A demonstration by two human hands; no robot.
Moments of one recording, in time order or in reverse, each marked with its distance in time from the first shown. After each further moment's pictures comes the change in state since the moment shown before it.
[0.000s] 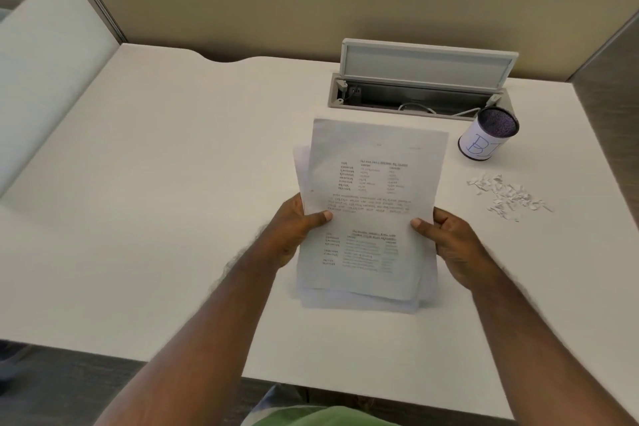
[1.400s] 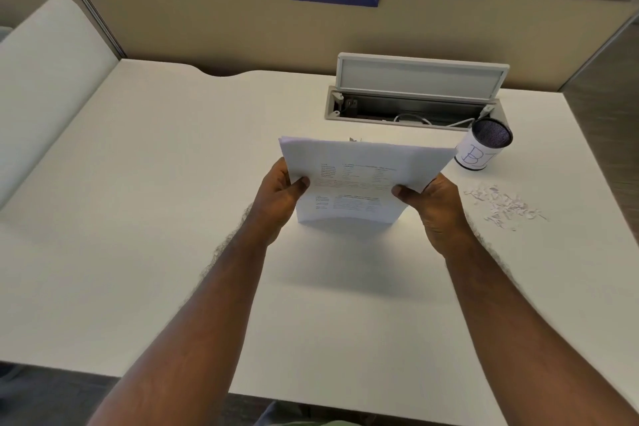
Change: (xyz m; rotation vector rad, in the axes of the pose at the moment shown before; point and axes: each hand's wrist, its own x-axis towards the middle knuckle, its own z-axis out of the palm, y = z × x) left_hand 0.025 0.052 -0.009 0.194 0.161 0.307; right_hand 0.043 -0.054 0.044 -0.030 0.130 -0.327
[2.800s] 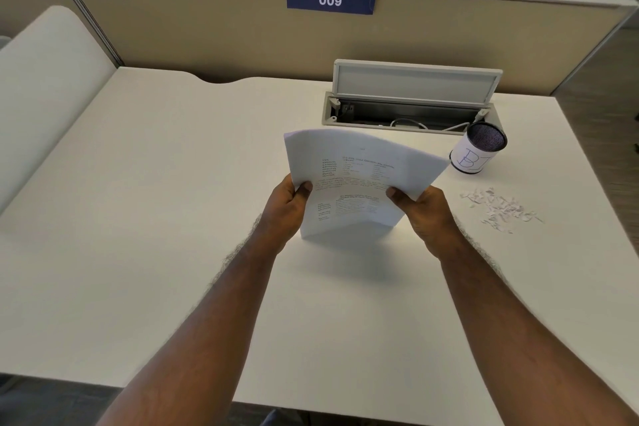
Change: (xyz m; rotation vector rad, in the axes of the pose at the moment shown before) left_hand -0.009 0.007 0.020 0.182 0.052 -0.062; right_hand 0.002 0.008 0.002 -0.192 0.056 0.094
